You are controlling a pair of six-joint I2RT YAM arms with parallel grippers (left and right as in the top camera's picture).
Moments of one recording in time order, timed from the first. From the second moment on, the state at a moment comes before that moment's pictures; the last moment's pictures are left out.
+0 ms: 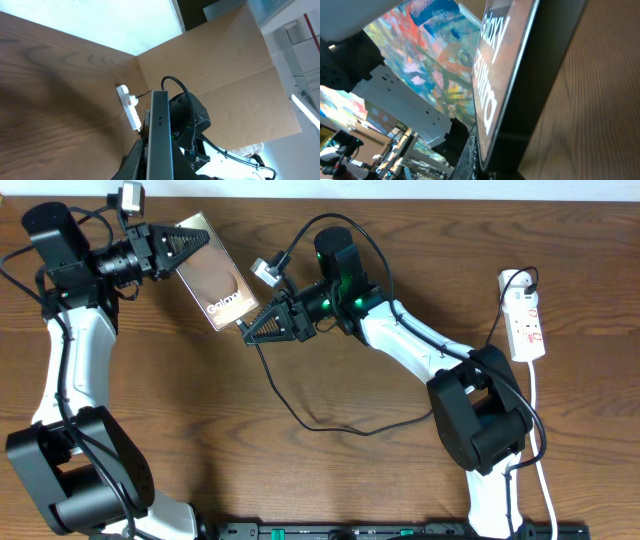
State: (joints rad) left arm 0.31 1.73 1.33 0.11 1.48 -0.81; right arm 0.58 2.13 1.55 0.25 -1.51 0.49
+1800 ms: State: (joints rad) left arm 0.32 1.73 1.33 0.12 1.43 -0.75; right arm 0.57 2.14 1.55 0.39 -1.42 0.74
